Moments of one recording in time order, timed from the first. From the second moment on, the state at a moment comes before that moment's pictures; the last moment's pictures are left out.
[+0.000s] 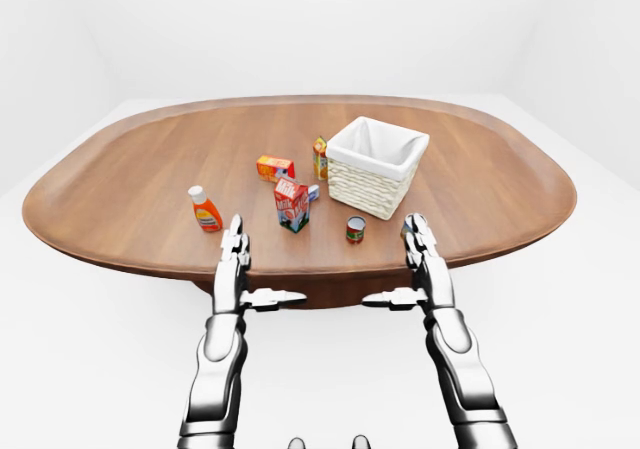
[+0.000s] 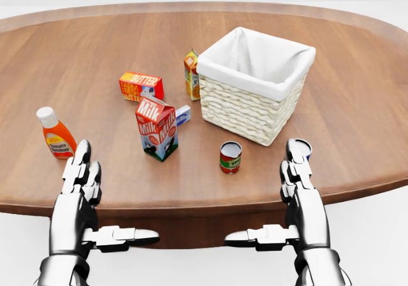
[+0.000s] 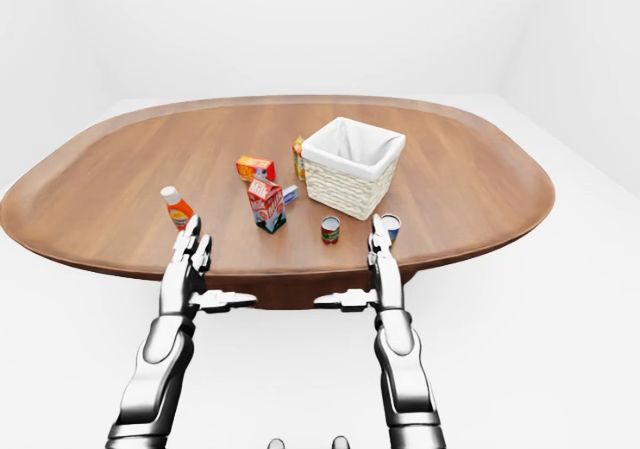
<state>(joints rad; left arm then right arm) 0.00 0.01 0.03 -0.01 -0.02 -0.01 0.00 0.00 -0.01 -0.01 0.01 0.01 0.00 0.01</state>
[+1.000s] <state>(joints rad) -0.01 0.04 0.21 -0.19 -0.21 -0.09 0.19 -0.01 -0.02 -0.03 0.02 0.02 -0.02 0.05</state>
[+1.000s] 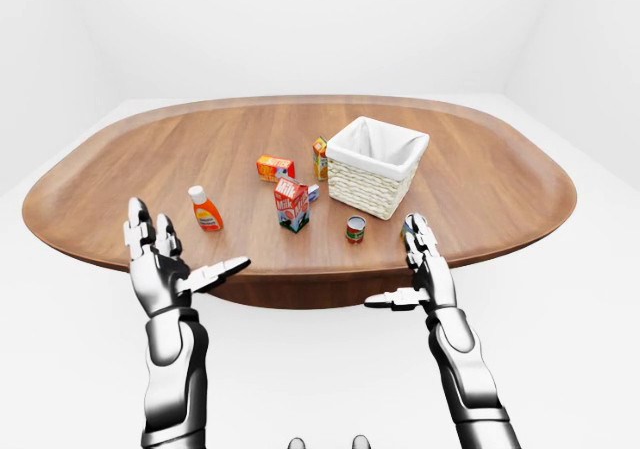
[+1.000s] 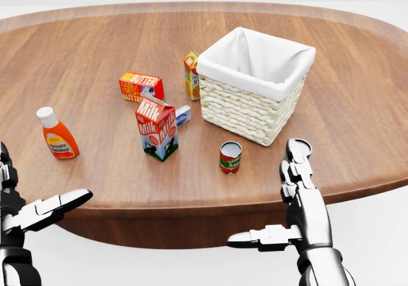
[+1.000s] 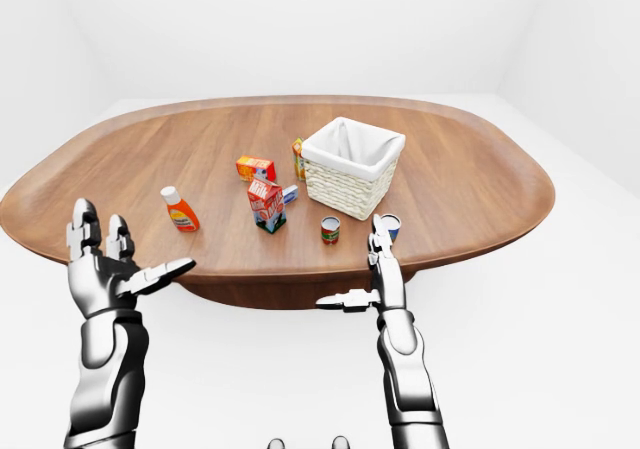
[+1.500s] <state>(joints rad) -0.09 0.11 0.30 -0.05 -0.33 -0.09 0.27 -0.01 -0.02 -0.03 0.02 0.03 -0.01 0.06</state>
